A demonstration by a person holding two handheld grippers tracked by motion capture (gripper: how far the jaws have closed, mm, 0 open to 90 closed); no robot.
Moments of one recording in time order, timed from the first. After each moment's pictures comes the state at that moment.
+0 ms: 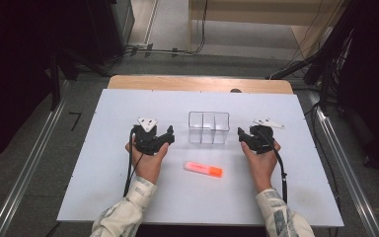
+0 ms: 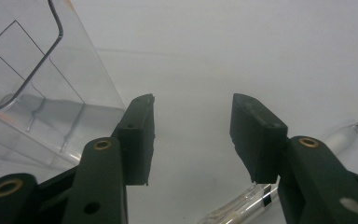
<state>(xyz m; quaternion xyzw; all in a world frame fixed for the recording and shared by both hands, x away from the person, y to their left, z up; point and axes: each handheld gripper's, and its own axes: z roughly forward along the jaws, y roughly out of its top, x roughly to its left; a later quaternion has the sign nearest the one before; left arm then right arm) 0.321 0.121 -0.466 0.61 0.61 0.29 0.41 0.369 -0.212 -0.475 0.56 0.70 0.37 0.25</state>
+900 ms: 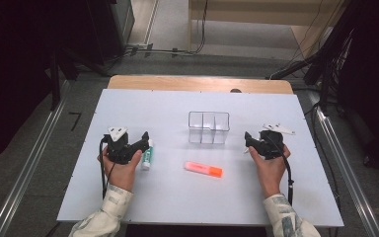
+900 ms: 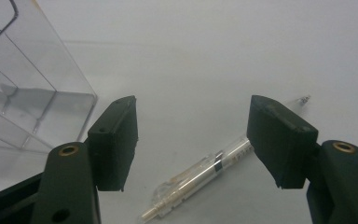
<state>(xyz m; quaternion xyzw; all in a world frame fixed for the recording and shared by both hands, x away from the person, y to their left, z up) 0.291 0.183 -0.474 0.58 0.64 0.29 0.41 0.355 -0.237 -0.477 0.58 0.68 0.36 0.26</state>
